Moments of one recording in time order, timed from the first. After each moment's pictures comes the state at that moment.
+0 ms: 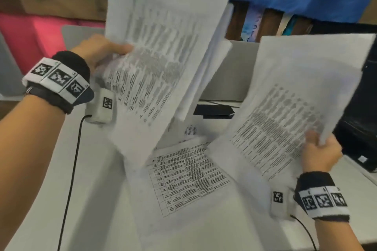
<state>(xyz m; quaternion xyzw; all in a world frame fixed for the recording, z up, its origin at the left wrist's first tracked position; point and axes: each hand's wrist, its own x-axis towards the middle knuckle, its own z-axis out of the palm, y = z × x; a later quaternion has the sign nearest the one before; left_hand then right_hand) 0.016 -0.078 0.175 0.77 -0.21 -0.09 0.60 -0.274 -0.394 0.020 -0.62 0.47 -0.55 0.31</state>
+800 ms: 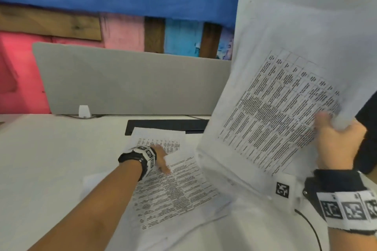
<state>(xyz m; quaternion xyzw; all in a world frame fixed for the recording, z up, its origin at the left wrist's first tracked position) -0.020 -0.230 -0.017 0.89 -0.38 -0.23 -0.07 -0.312 -0.397 0.108 -0.61 0.29 -0.65 0.34</state>
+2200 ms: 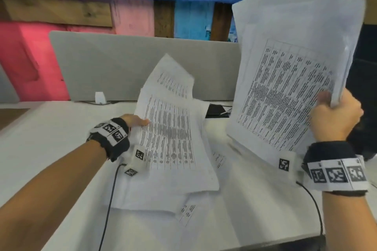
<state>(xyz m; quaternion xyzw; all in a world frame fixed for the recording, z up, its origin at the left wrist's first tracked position) 0.044 -0.140 0.007 0.85 -0.10 -0.26 0.44 -0.294 -0.379 0.109 -0.68 0.39 -0.59 0.21</state>
